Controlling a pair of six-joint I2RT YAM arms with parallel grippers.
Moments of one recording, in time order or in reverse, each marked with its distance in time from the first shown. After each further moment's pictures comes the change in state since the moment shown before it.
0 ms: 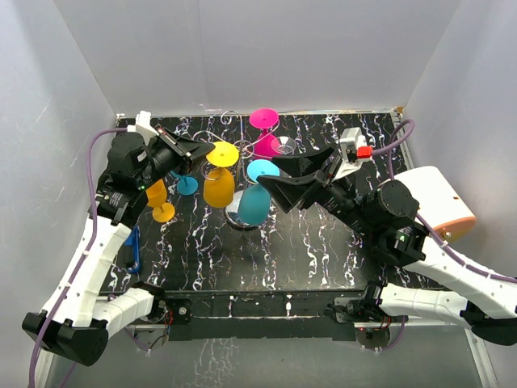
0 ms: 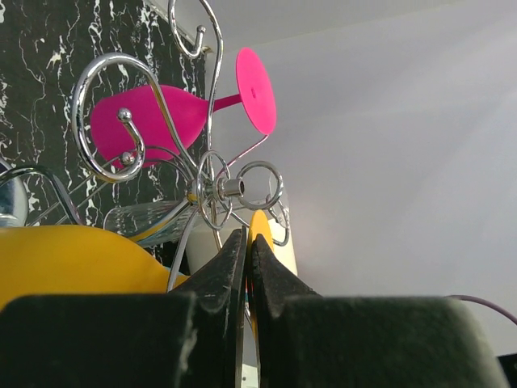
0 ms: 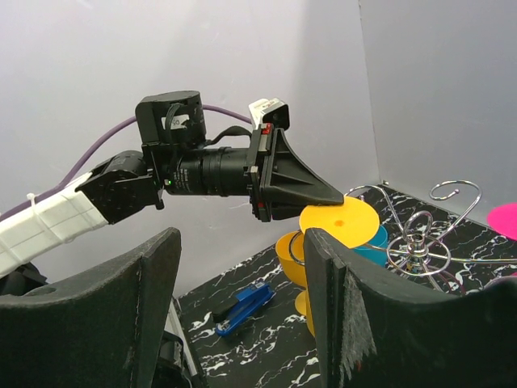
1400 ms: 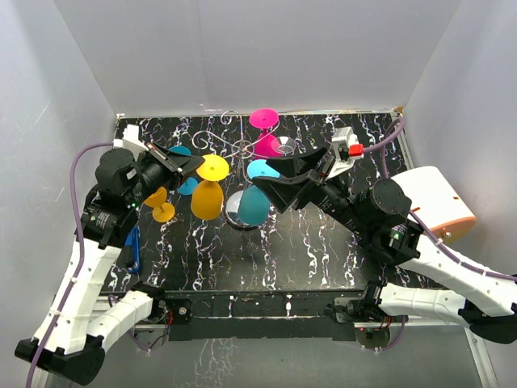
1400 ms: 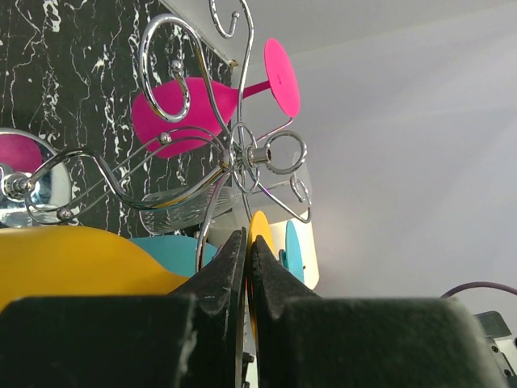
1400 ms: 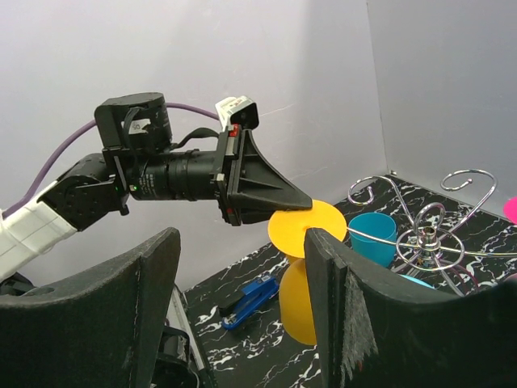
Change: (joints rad) left arm 0.000 -0.148 -0.032 -0.143 -0.085 0.048; right arm 0.000 0.026 0.000 0.002 -0.008 0.026
